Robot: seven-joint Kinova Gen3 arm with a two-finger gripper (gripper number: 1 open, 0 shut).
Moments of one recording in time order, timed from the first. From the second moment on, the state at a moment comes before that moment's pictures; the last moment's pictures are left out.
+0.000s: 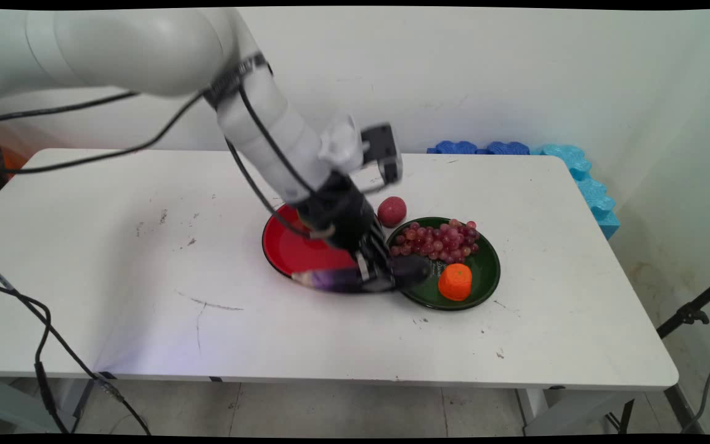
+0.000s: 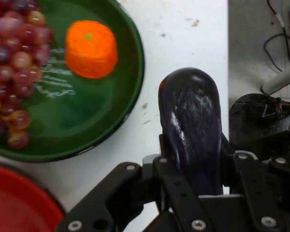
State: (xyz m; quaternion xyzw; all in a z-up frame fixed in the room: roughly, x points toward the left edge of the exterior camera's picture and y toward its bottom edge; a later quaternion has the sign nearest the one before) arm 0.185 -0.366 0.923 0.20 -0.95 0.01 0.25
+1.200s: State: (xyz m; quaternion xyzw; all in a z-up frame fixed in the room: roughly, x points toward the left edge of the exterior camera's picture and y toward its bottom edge) arm 0.148 -0.344 0.793 0.20 -0.95 0.03 0.25
